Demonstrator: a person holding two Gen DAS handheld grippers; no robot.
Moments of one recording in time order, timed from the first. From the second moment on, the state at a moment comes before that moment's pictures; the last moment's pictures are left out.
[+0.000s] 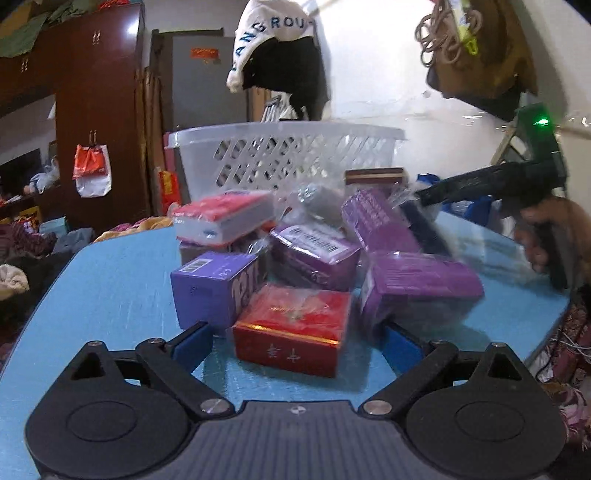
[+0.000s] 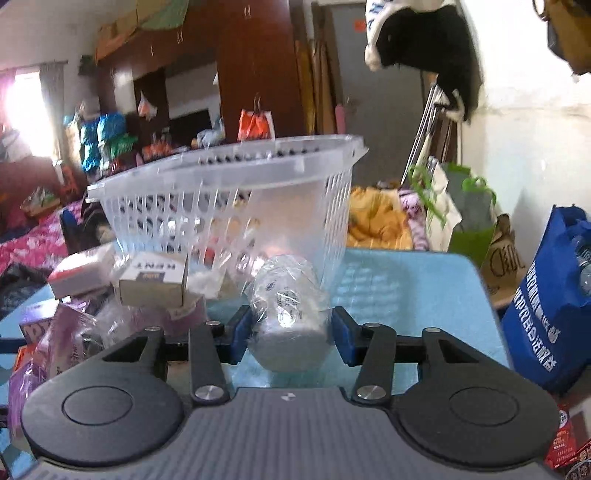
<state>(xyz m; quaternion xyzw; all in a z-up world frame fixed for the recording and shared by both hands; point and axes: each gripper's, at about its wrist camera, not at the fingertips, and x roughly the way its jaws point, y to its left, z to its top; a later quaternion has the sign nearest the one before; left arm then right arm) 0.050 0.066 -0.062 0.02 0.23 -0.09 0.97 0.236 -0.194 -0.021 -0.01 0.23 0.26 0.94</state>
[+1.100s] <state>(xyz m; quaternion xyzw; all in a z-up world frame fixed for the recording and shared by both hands) 0.026 0.072 -0.035 0.00 0.10 -0.04 0.99 0.191 -0.197 -0.010 -0.02 0.07 0.25 0.97</state>
